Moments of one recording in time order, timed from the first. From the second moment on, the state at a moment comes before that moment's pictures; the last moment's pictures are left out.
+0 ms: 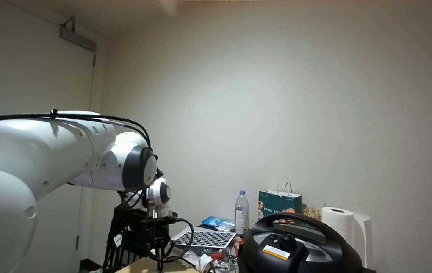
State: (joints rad) arm 0.33 1.22 0.08 -0.91 -0.28 1.78 -0.02
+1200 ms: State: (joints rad) arm 0.44 1.25 0.04 -0.85 -0.36 1.87 0.19
